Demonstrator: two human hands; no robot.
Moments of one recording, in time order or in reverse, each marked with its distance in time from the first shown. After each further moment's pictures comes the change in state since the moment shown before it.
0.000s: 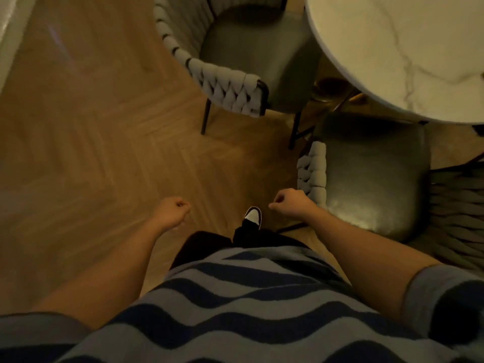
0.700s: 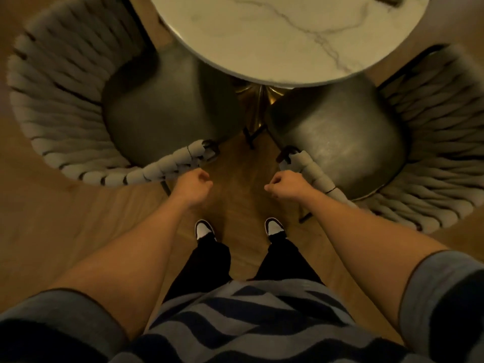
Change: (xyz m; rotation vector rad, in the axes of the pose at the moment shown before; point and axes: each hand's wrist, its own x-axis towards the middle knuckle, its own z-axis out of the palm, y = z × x) left_hand 0.191 0.277 -0.070 0.741 -0.233 0.615; right_hand 0.083 -0.063 -0.081 0.685 0.324 0.383
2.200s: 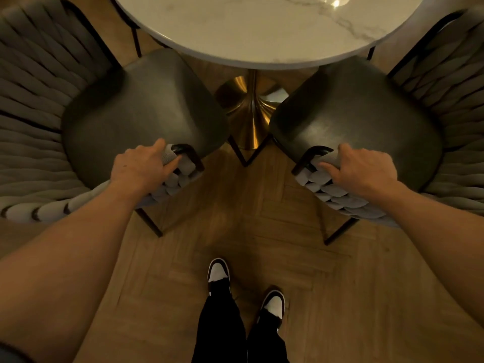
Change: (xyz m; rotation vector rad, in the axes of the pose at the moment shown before) left_hand 0.126 -0.053 -0.061 0.797 0.479 0.357; right_hand 0.056 0.086 -0.027 -0.650 0.688 0.020
